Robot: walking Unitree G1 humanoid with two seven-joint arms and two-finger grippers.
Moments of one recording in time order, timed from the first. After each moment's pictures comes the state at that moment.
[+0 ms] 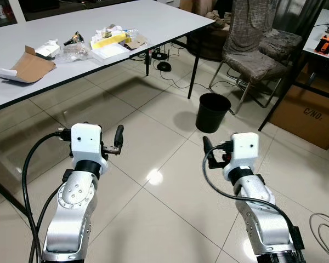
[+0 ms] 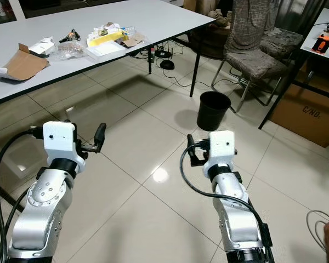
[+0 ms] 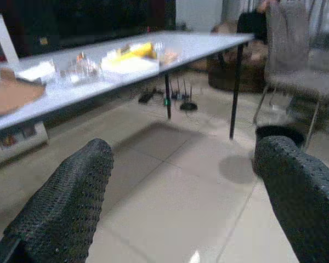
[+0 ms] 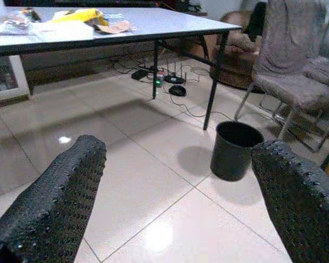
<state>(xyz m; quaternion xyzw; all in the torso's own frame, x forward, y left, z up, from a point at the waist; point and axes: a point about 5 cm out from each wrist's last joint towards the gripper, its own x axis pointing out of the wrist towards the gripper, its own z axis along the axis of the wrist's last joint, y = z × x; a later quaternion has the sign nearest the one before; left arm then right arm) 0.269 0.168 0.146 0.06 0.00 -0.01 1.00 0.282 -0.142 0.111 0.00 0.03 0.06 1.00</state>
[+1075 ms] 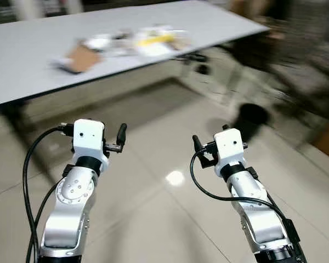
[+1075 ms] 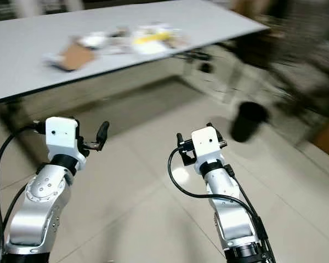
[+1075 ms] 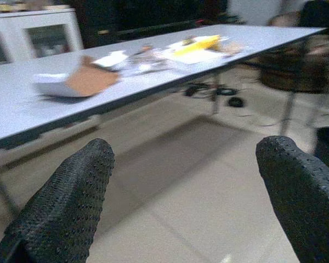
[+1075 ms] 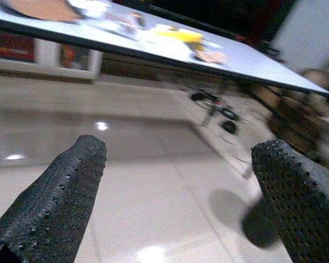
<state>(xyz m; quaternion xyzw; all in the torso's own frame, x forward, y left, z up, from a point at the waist) 0.274 0.168 0.157 0.08 -0.01 -0.04 1.00 0.286 -0.118 0.121 -0.11 -0.01 0.11 0.99</state>
